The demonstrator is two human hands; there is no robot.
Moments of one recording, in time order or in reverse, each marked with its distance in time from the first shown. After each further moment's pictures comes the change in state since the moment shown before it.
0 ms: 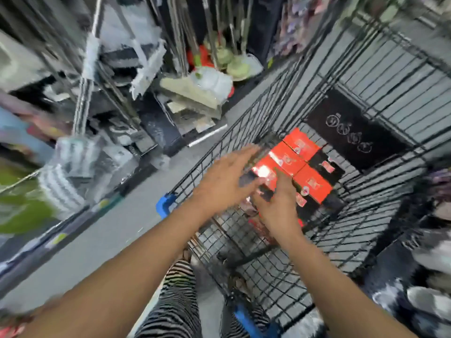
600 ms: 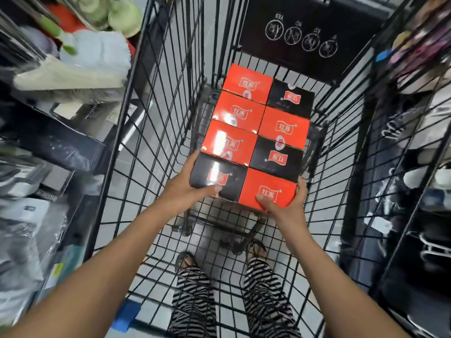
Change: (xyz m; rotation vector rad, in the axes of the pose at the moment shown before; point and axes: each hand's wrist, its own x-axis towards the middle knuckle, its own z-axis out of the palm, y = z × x) left_hand 0.073 -0.141 0.135 -0.413 -0.593 -0.320; right_hand -0.004 0.164 0.056 0.688 0.348 0.642
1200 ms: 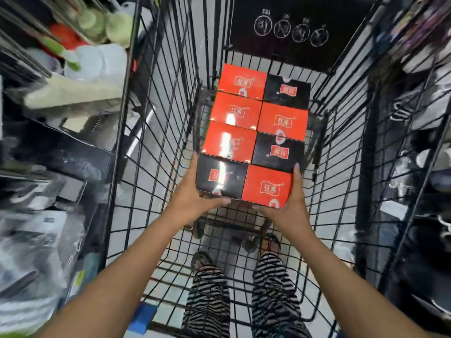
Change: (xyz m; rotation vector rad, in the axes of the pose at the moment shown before) left_hand -0.011 -0.008 0.007 0.062 0.035 0.078; right_hand -0.011 0.012 0.013 -0.277 -0.006 -0.184
